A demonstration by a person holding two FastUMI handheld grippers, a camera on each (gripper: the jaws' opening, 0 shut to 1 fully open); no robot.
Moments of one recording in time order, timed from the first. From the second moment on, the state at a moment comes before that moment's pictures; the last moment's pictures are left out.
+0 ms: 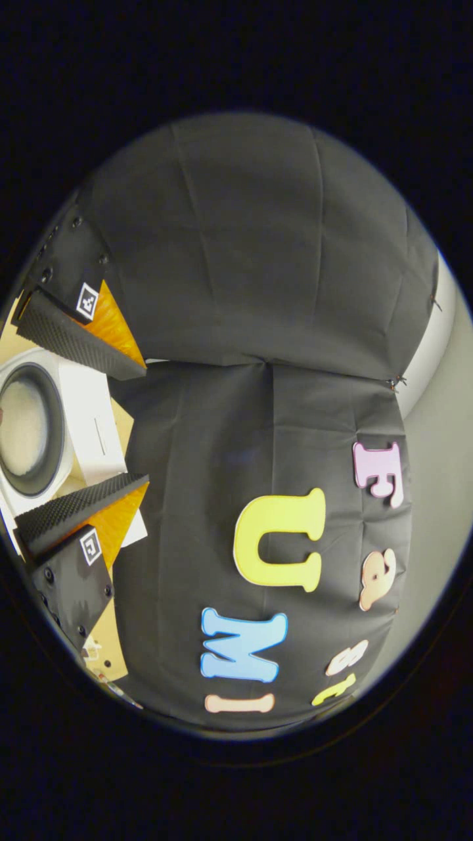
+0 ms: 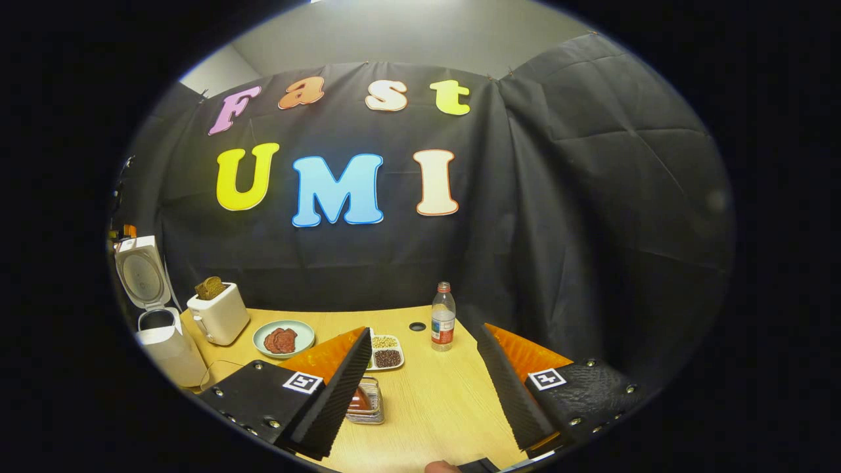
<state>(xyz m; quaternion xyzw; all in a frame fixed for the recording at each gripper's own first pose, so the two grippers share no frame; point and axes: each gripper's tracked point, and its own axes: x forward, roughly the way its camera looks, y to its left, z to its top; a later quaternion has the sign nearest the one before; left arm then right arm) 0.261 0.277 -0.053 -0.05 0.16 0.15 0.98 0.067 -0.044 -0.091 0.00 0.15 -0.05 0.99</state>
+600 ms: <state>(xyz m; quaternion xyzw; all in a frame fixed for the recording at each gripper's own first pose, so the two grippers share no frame) 0.197 0.221 -0.095 -0.07 0.20 0.15 0.97 0.093 -0.052 -0.102 0.01 0.15 -0.01 0.99</state>
